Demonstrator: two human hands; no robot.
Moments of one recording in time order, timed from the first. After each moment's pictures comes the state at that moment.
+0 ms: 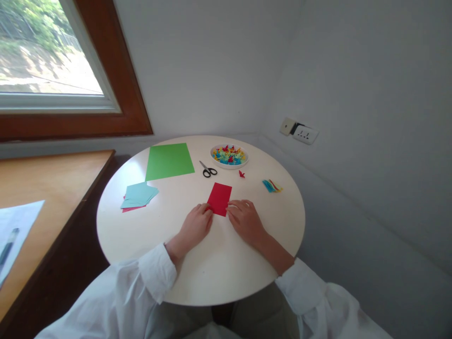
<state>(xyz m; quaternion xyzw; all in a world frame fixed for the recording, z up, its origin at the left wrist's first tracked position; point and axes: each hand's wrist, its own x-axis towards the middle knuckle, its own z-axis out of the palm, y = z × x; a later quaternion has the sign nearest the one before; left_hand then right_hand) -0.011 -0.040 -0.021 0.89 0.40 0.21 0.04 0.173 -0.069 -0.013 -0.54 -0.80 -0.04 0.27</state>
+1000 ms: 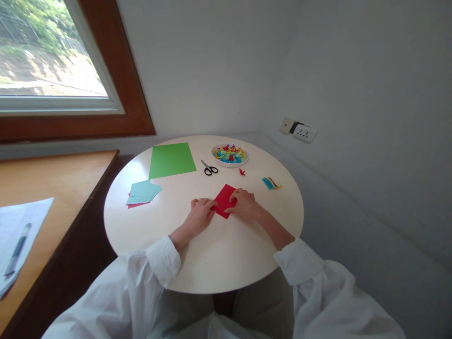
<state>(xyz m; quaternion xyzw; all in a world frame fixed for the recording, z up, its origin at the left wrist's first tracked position) -0.010 -0.029 -0.023 0.87 0.42 0.23 0.13 0.182 -0.032 -0.004 -0.65 -0.74 0.08 0.17</state>
